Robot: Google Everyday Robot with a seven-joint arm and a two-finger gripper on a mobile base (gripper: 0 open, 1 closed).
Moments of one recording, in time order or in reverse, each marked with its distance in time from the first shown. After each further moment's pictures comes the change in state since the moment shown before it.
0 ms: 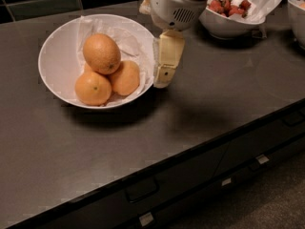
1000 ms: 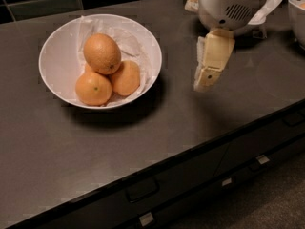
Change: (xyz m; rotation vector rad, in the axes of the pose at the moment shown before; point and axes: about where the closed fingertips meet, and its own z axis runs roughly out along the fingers) arm 0.065 0.032 -0.054 0.046 0.120 0.141
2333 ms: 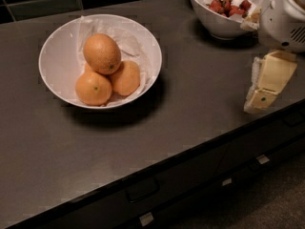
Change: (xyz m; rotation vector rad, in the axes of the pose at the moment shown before) arm 0.095 0.042 -0.022 -0.005 0.110 0.191
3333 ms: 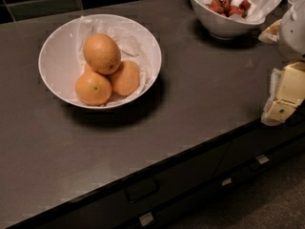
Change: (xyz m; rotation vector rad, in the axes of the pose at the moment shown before) arm 0.034 0.014 0.001 -0.029 0.034 0.071
